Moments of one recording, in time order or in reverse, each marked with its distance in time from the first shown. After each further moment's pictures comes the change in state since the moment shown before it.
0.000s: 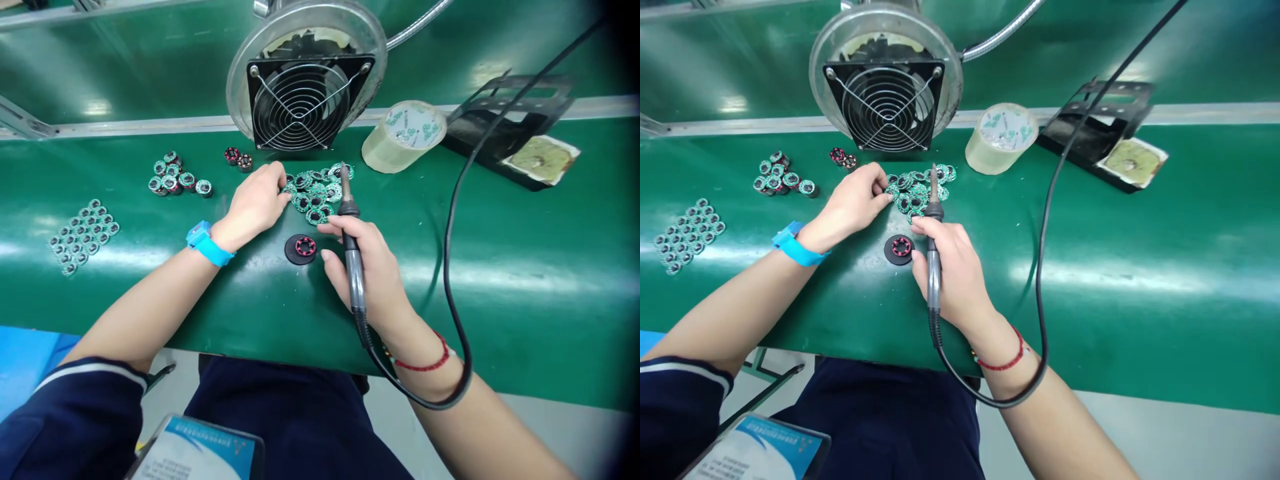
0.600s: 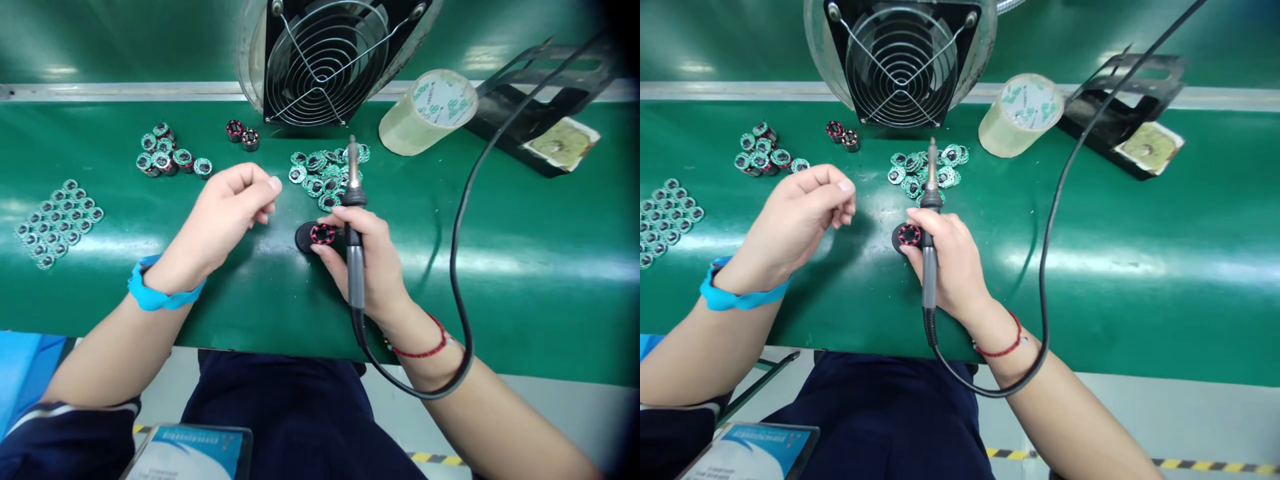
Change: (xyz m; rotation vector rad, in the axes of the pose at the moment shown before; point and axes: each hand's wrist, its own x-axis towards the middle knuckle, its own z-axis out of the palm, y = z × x) left_hand -0.063 0.004 -0.041 -0.903 -0.027 -0.243; right_hand -0.002 0.000 0.019 -0.055 -0.005 -0.062
